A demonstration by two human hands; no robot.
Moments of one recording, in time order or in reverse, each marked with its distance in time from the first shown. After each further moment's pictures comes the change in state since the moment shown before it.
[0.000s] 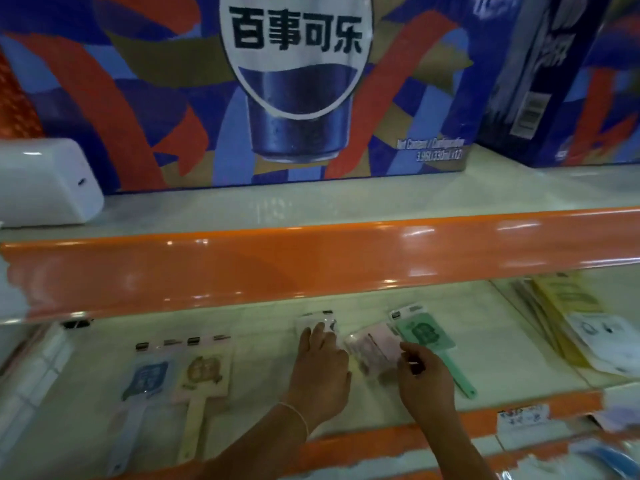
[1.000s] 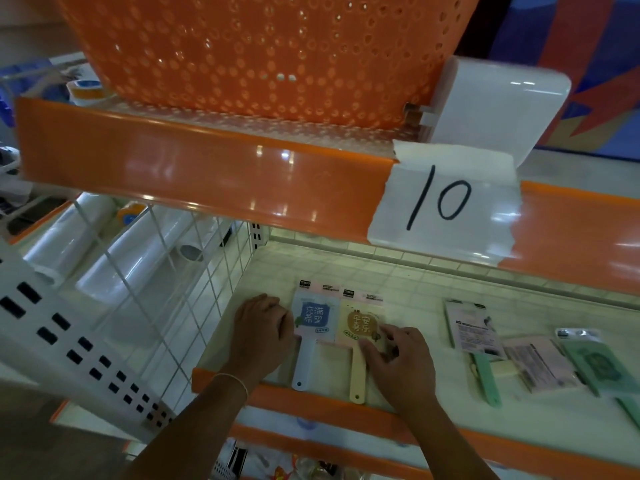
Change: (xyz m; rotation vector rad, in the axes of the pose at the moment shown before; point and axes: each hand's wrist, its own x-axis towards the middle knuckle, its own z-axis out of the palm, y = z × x) left_hand -0.183 -0.269 0.000 -0.296 0.335 -0.625; right_hand -0.114 -0.103 0.204 -0.246 -0.269 -0.473
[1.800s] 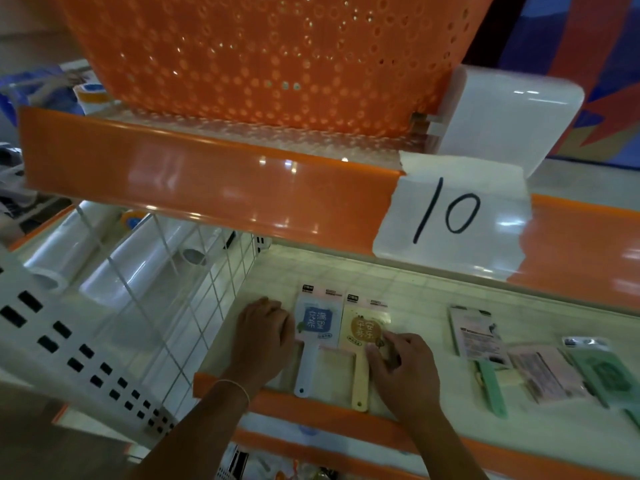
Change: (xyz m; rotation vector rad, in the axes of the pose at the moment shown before) left_hand 0.002 0.000 0.000 -0.005 0.001 -0.019; right_hand 0.000 0.006 0.006 -0.065 0.051 -0.048
